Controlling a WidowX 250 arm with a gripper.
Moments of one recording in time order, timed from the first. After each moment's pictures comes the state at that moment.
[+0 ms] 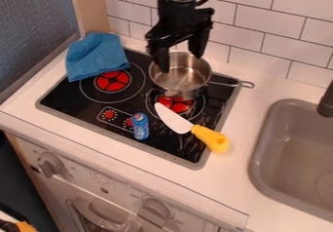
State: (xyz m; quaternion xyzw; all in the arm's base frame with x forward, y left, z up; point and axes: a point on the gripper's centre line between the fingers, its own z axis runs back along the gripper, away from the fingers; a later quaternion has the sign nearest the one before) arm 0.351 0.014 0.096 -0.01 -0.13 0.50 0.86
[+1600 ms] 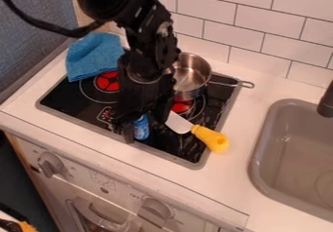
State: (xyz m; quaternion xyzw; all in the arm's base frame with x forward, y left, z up) arm 0.268 0.023 0.020 0.04 -0.10 0.56 0.82
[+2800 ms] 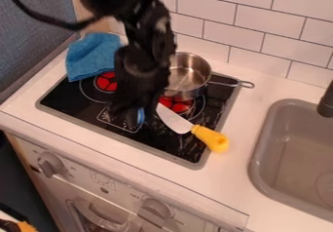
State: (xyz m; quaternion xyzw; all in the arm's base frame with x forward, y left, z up) arm 0.284 0.042 0.038 0.05 -0.13 0.58 0.81
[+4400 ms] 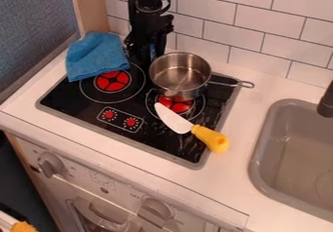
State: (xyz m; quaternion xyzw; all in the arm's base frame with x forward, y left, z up) arm 0.420 0.100 0.017 0.02 -0.10 0.58 0.80
